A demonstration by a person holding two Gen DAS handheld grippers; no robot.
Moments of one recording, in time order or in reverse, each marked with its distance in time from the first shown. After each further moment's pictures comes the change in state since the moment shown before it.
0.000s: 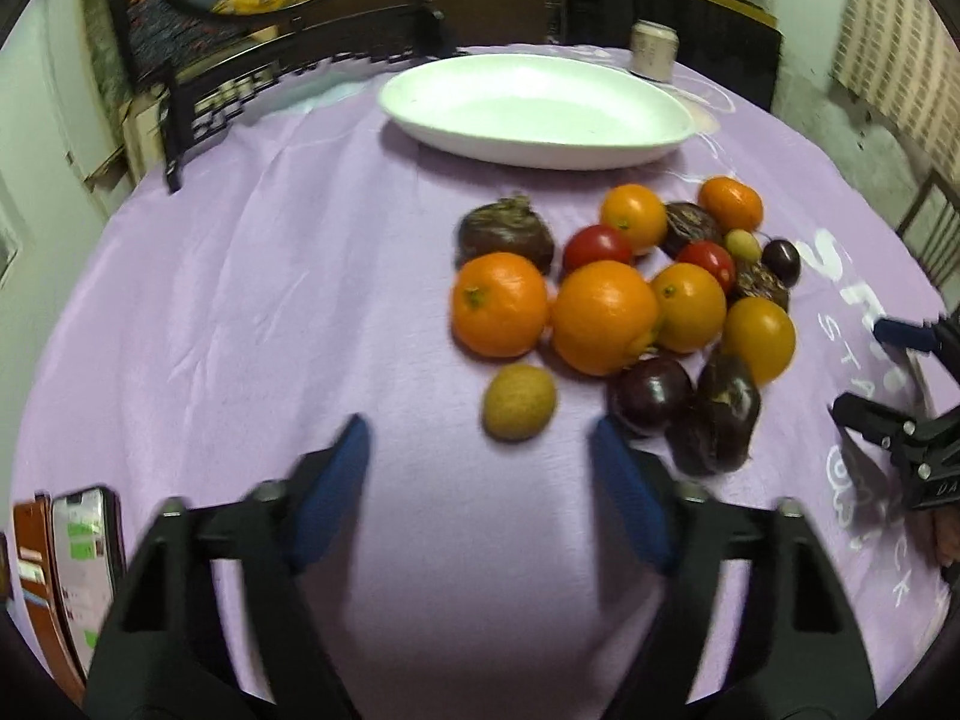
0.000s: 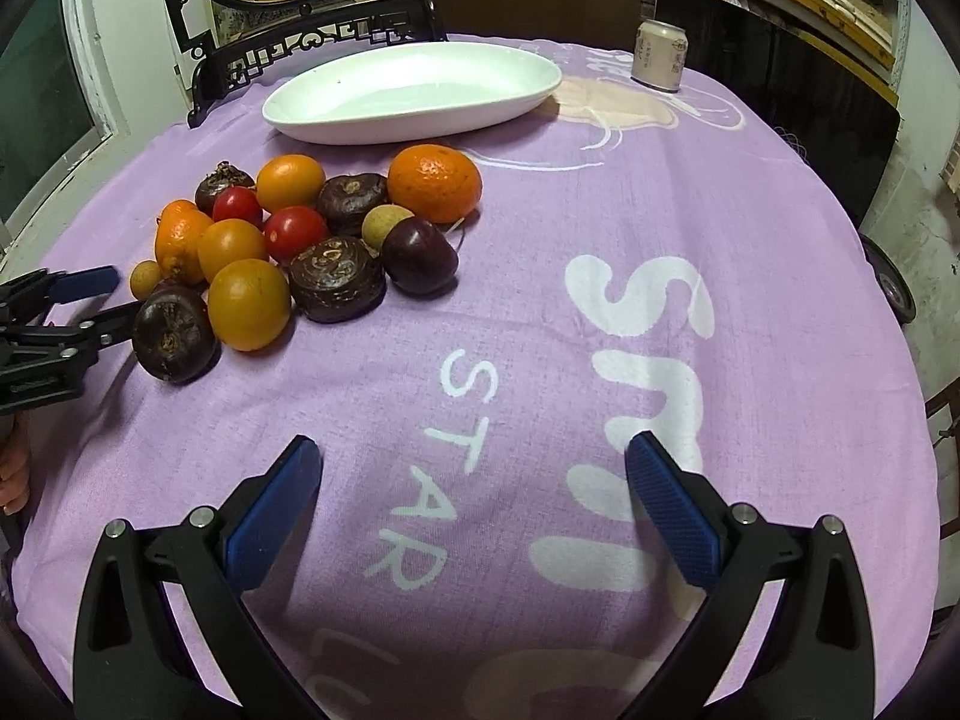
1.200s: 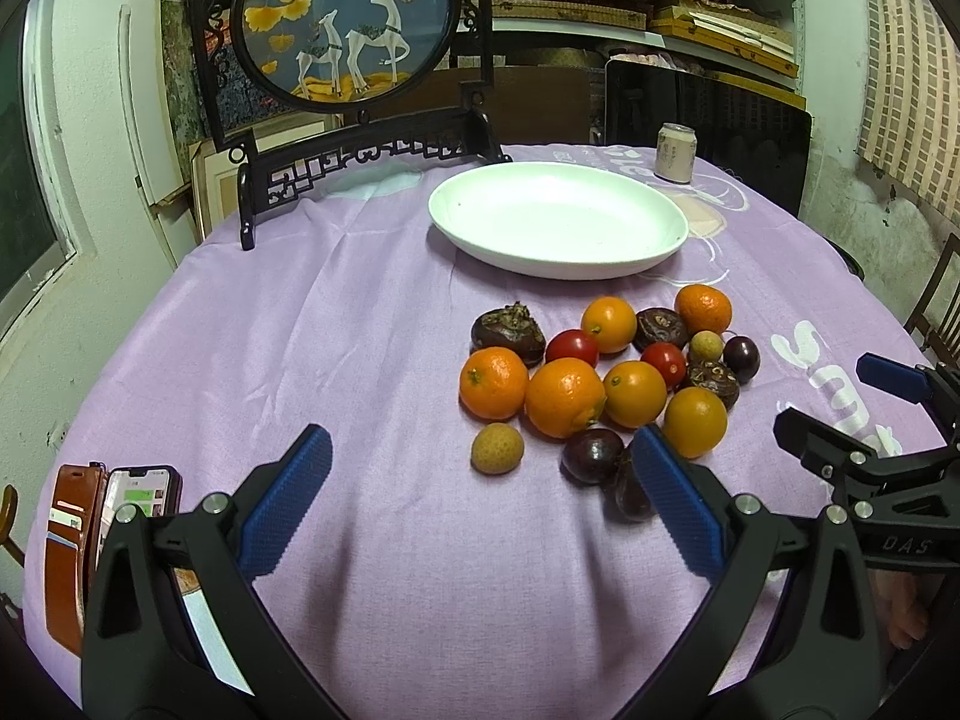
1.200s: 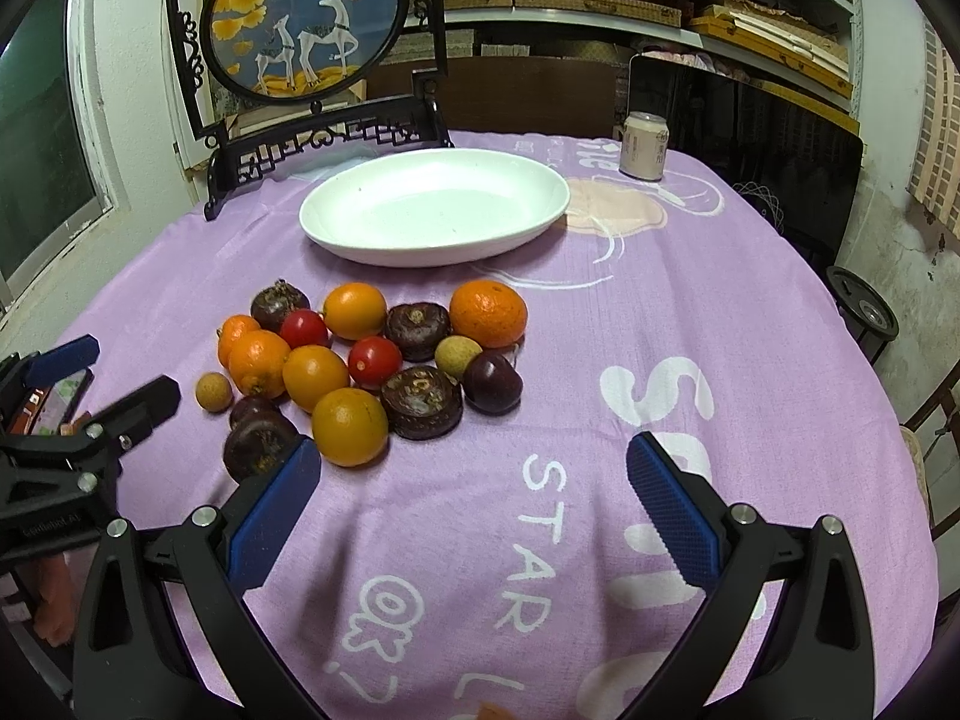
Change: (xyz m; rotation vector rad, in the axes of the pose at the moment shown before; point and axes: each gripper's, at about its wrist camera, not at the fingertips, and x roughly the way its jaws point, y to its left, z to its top) left arm -0.056 -0.016 -0.007 -0.113 -0.220 0.112; right arm -0.039 0.038 0.019 0.058 -0.200 -0.033
